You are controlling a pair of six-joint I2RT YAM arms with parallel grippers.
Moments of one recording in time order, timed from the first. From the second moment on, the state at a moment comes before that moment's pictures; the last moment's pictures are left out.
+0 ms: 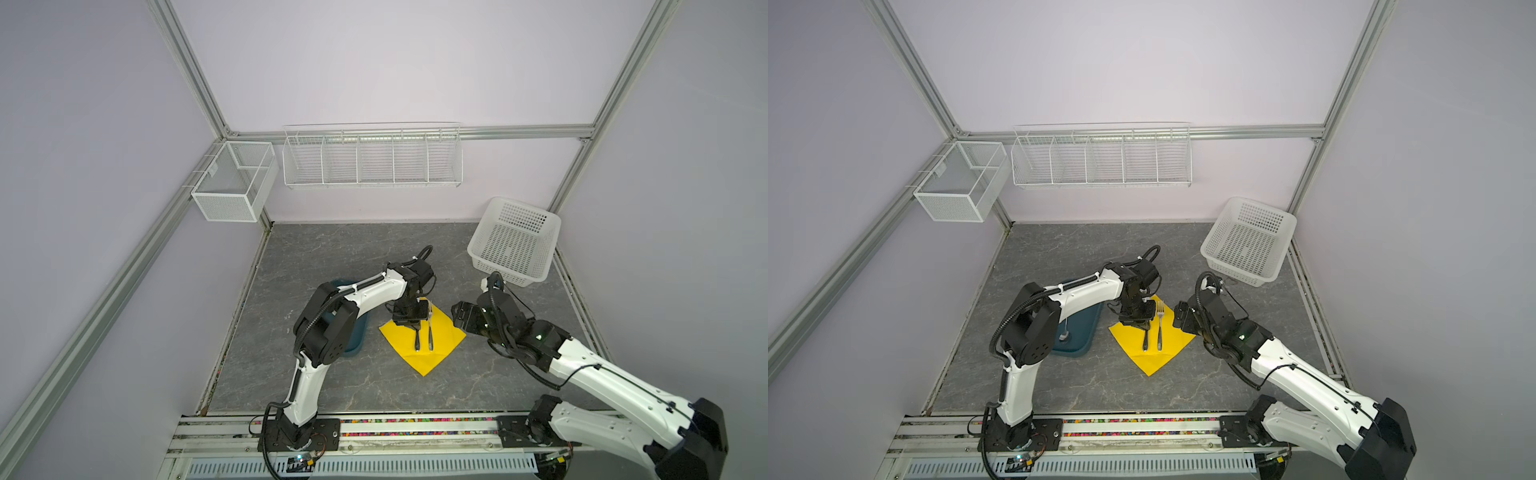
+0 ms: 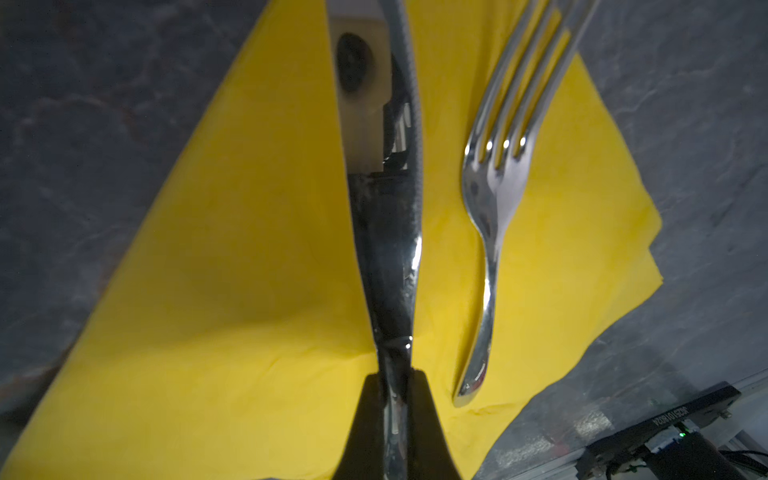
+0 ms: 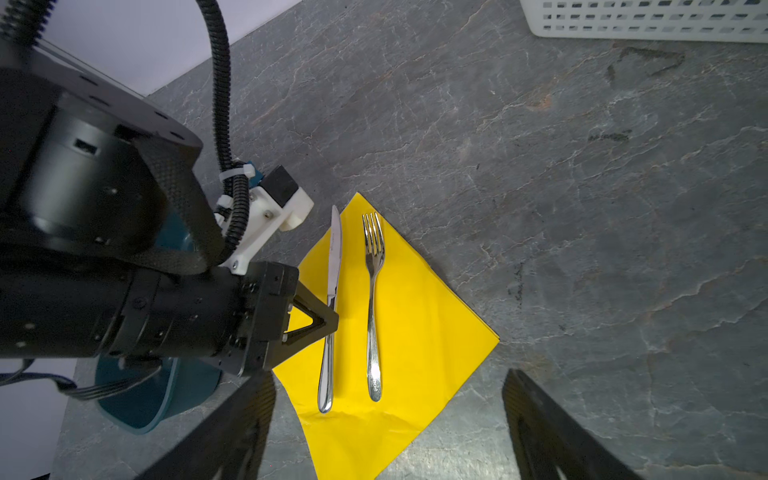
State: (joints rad) left arm -0.81 2.09 1.59 -0.94 0.27 -0.65; right arm 0.76 1.01 0.77 -0.53 0.26 0.85
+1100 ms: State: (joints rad) left arm -0.83 2.14 1.62 -0.90 0.31 -0.69; right arm 0.76 1.08 0.79 -0.61 0.25 0.86
